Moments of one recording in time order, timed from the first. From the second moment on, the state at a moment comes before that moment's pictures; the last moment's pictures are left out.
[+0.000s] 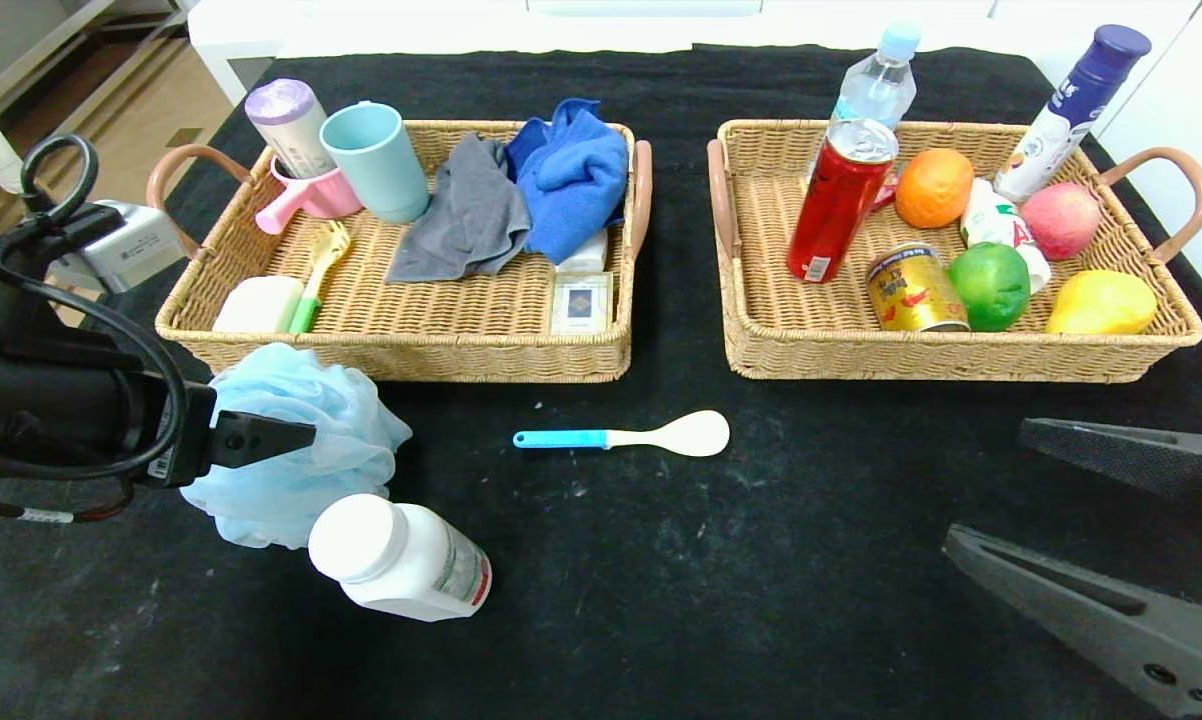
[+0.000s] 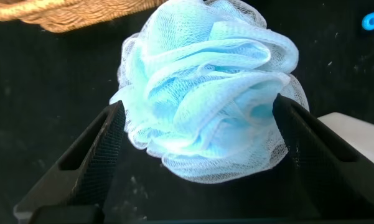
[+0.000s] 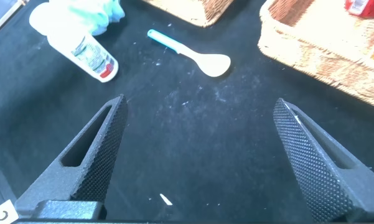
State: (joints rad) left arm -0.14 1.35 -1.19 0.44 0.06 0.12; right arm 0.77 1.08 -0.65 -0.31 -0.02 -0.01
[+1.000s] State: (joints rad) left arm -0.11 1.46 -1.13 0.38 0.04 0.07; right arm 0.76 1.08 -0.65 -0.31 -0.02 -0.01
